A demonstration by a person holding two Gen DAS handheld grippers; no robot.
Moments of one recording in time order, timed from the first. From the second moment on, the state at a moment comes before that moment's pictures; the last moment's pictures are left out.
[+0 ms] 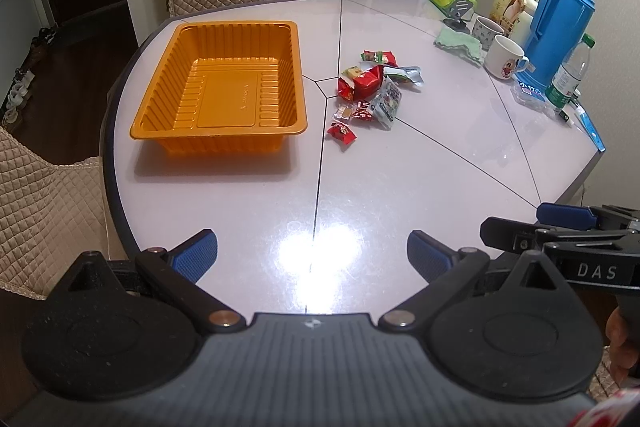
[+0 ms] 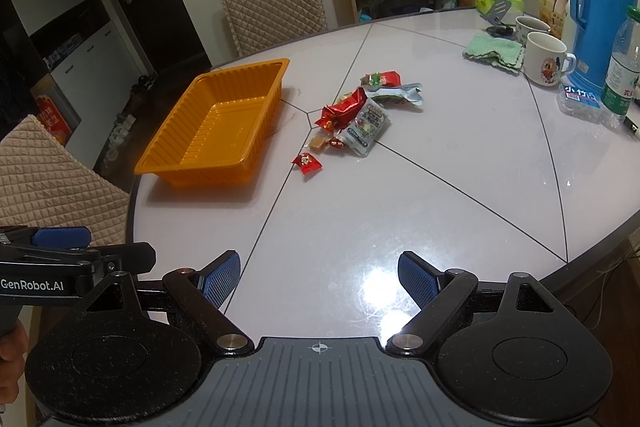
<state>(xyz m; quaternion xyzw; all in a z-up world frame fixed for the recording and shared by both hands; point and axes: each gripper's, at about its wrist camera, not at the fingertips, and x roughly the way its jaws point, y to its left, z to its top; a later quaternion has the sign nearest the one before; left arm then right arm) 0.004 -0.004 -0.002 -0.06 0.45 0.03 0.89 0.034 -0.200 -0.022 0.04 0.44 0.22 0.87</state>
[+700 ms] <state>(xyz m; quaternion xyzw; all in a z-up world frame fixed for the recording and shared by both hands) 0.006 -0.003 -0.003 -0.06 0.45 0.03 0.89 0.038 -0.199 -0.021 0.04 0.44 0.22 0.87</state>
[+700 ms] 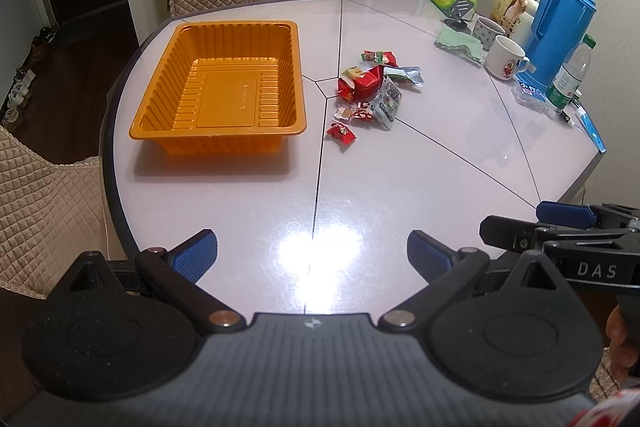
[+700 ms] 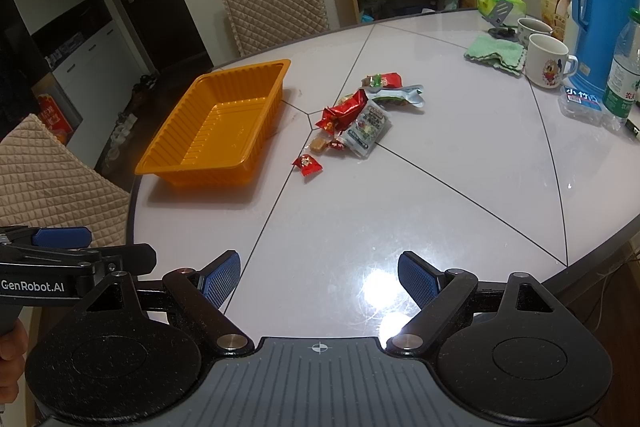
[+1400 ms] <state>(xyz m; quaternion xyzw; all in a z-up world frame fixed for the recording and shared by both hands) 0.007 0.001 -0.002 -0.07 0.45 0.03 0.89 0.042 -0.199 -0.020 0.04 0.44 0.22 0.87</state>
